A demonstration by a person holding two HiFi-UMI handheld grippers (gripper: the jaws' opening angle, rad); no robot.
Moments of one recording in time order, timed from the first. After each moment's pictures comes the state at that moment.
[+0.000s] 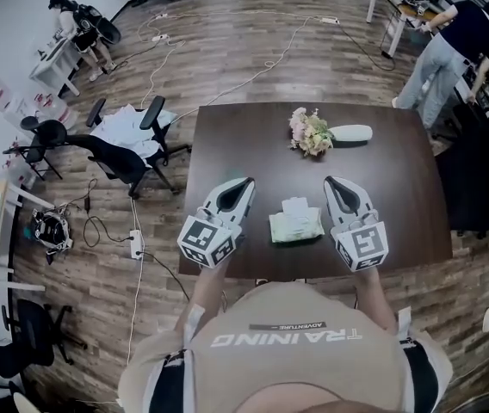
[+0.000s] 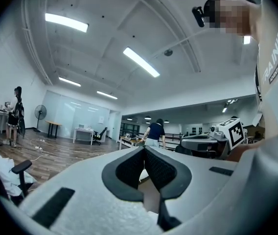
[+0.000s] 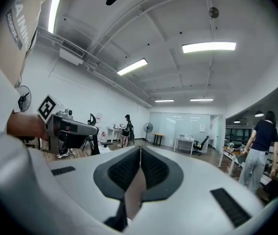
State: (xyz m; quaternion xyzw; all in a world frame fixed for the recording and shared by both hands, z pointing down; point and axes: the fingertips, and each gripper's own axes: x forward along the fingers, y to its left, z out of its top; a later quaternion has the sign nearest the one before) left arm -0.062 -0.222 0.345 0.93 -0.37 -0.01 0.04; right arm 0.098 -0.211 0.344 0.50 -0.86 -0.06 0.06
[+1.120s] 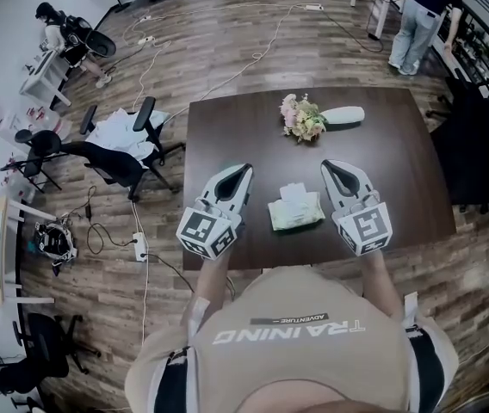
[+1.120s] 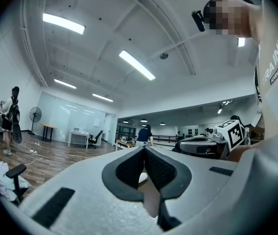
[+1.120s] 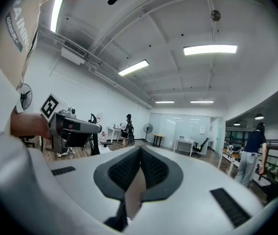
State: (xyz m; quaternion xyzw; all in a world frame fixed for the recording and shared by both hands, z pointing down) left arm -0.052 -0.215 0.333 0.94 -0.35 -0.02 0.02; right arm 0.100 -0.199 0.339 0.50 -0.86 -0.07 0.06
